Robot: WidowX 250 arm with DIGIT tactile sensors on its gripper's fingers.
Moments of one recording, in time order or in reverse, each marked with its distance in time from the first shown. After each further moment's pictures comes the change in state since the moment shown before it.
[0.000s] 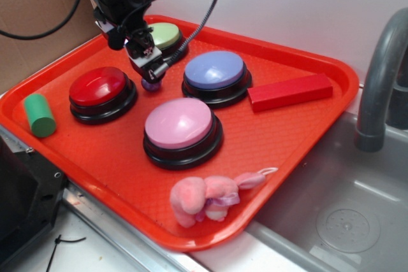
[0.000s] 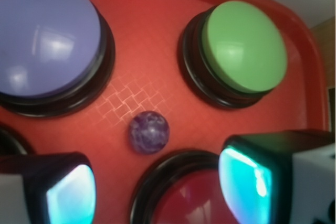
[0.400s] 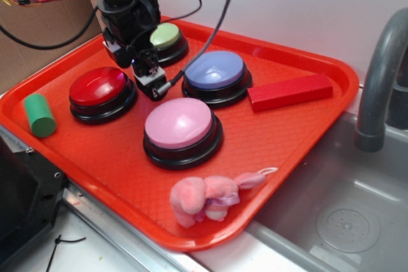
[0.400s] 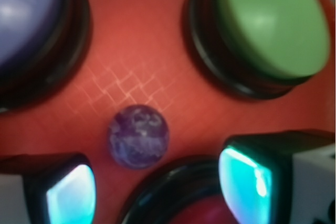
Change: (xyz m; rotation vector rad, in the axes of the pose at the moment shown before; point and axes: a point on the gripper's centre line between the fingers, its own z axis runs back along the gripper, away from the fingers) arm -0.004 0.004 -0.035 -0.021 0.084 0.002
